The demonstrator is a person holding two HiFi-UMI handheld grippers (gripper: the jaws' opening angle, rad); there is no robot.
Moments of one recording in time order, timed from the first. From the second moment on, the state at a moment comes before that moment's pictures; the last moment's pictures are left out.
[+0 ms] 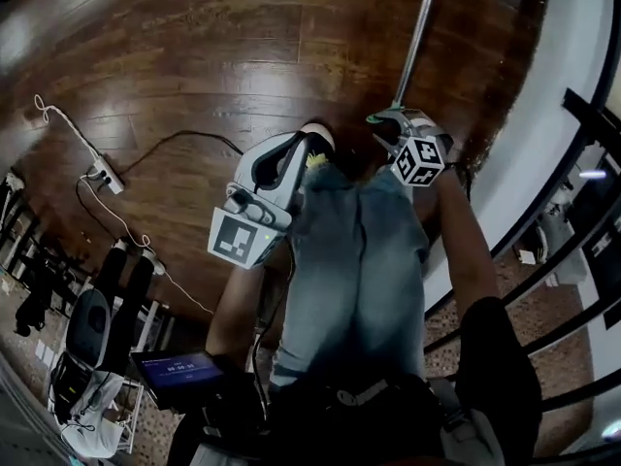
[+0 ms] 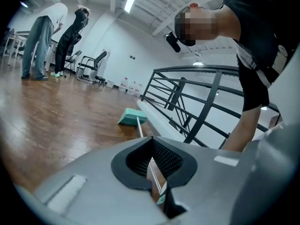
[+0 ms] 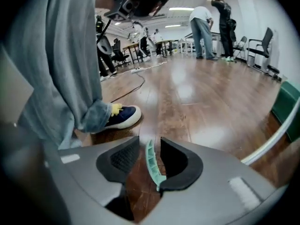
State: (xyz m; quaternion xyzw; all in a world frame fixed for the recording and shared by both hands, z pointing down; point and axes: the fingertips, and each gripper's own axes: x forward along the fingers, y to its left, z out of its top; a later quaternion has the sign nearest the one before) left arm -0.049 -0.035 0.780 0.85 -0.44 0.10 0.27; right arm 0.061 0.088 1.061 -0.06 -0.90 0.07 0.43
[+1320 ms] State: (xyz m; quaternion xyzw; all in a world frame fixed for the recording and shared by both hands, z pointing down) left arm -0.067 -0.110 0.351 0.89 -0.42 -0.02 0.16; right arm 0.005 -0.083 0.495 0.06 -0.88 0.45 0.13
